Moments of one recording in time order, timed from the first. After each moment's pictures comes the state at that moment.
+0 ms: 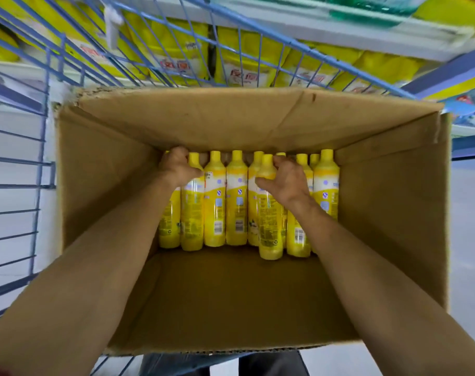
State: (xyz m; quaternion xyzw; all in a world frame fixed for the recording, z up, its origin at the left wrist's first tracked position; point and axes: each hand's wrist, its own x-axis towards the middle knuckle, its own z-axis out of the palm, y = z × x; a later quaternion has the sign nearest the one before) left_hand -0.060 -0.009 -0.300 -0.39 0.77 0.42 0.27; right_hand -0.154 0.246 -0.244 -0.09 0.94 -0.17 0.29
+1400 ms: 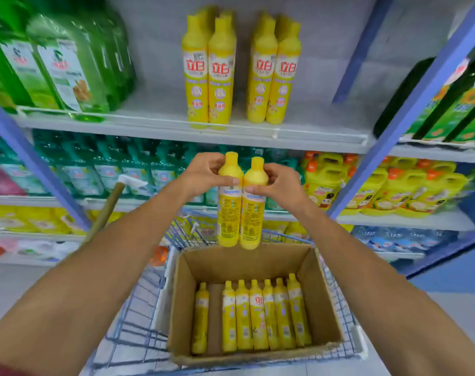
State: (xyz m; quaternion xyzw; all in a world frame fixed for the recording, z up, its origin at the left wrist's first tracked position) left_hand -0.074 -0.024 0.248 -0.06 0.79 0.61 -0.06; right_hand -0.163 0.196 0.235 -0.29 0.82 -0.48 0.08
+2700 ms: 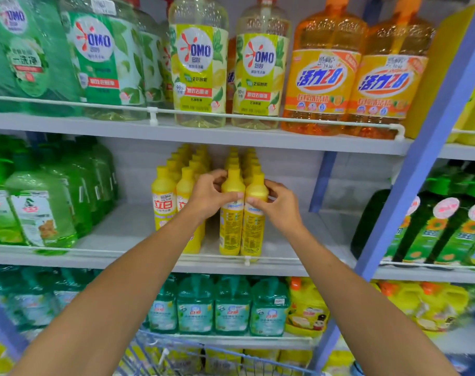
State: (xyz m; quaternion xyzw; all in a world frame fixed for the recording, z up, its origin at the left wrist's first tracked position) left_hand -0.277 -0.022 0.420 0.00 0.79 0.55 -0.28; right_hand -0.367 0.161 0.395 -0.32 0.76 -0.55 -0.09
